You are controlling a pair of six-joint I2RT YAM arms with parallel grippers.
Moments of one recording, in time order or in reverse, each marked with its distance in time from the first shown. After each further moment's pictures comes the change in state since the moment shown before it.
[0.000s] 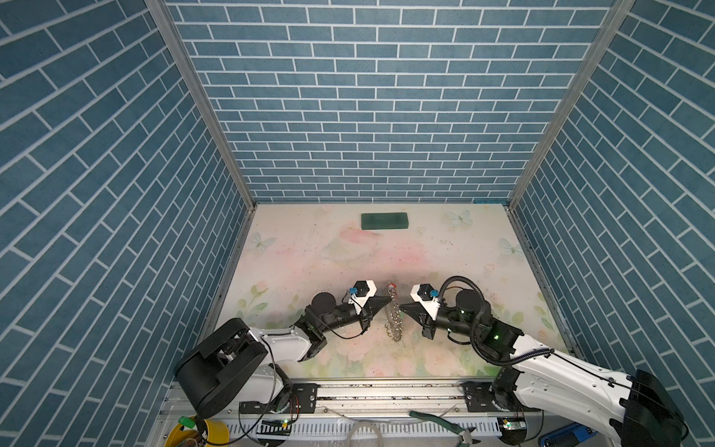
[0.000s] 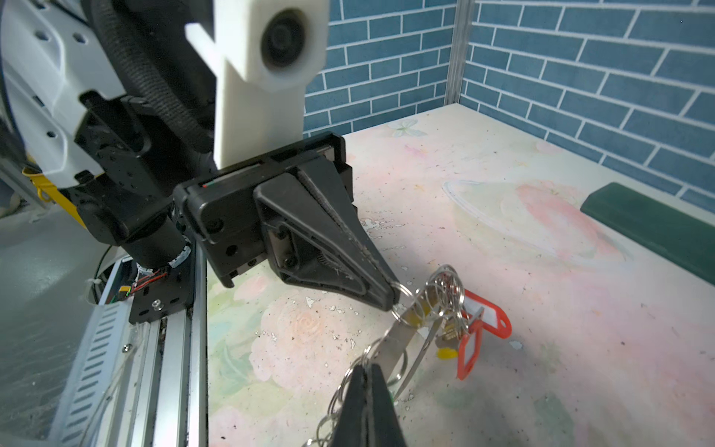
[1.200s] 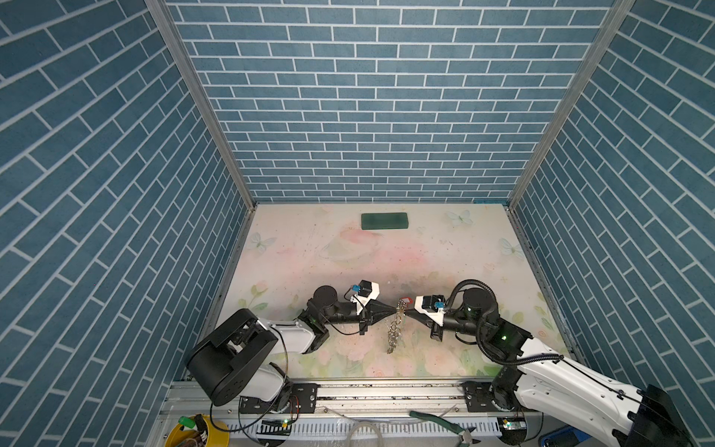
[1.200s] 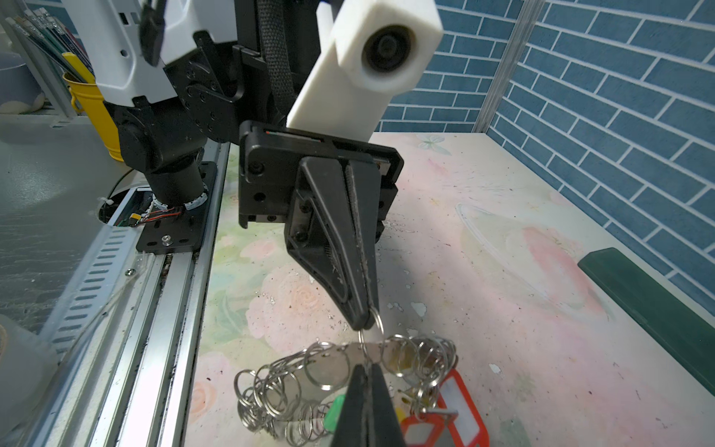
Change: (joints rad) left arm 0.051 0.091 0.047 0.042 0.322 -0.100; right arm -0.076 -0.070 -0.002 -0.098 -0.153 -0.233
